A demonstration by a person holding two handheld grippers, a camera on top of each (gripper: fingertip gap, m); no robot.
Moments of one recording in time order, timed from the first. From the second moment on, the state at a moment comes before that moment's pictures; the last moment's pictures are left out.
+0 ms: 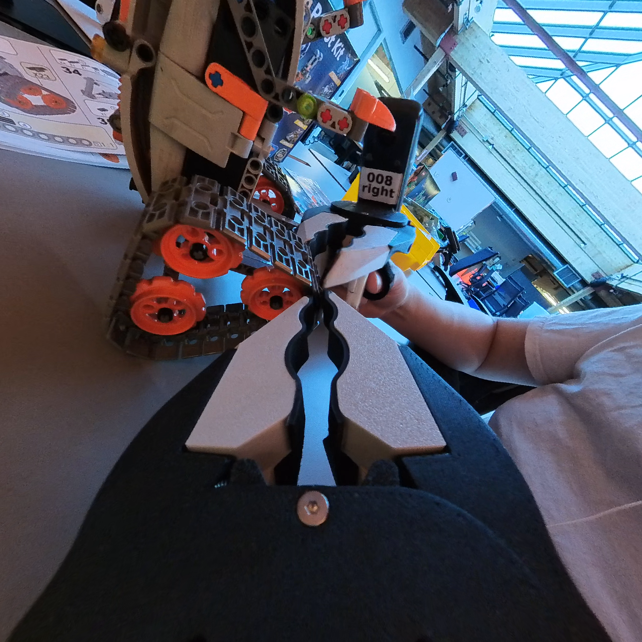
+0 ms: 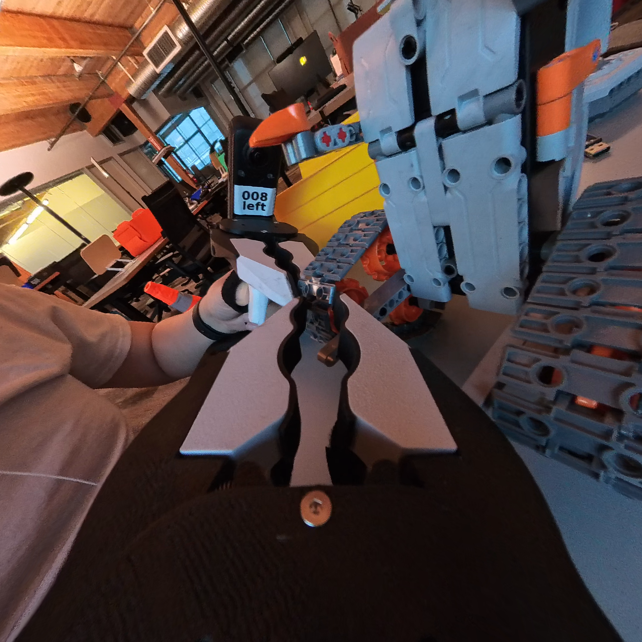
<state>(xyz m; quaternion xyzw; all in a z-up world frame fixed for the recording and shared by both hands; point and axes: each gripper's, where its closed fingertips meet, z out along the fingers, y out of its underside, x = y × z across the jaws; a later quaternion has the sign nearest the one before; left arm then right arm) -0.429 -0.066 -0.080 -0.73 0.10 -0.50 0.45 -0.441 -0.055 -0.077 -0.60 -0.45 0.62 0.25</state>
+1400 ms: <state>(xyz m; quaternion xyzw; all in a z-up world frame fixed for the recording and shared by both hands) -0.429 -0.066 -0.081 -0.73 0.10 -0.51 0.44 -0.440 -0.056 -0.080 -0.59 -0.47 0.61 0.25</state>
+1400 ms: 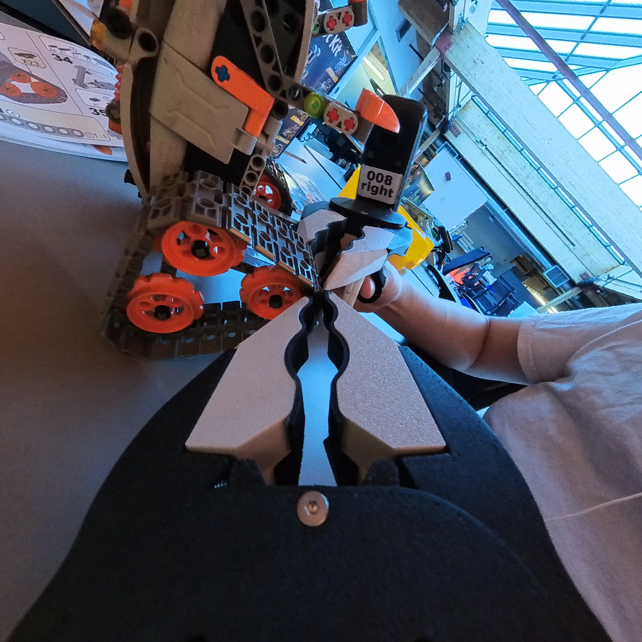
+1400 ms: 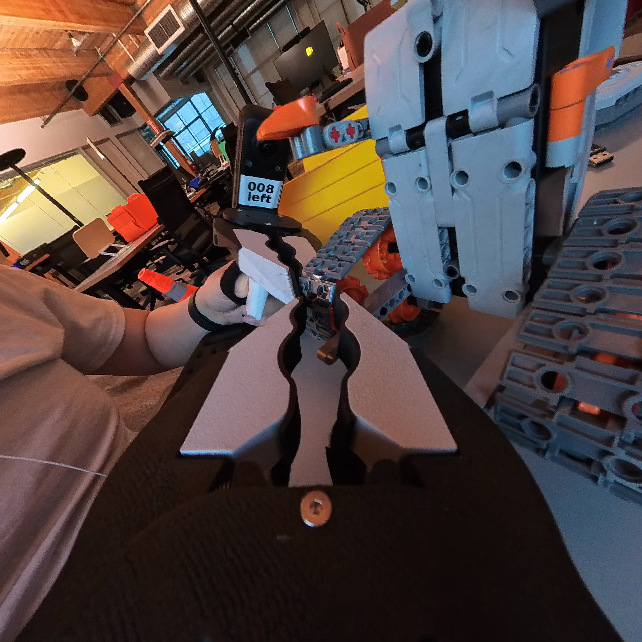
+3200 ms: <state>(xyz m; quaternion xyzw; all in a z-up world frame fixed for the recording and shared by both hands) -0.433 -0.062 -0.086 -0.74 0.08 -0.51 0.44 -0.443 -0.052 -0.084 -0.60 -0.46 0.59 0.27</state>
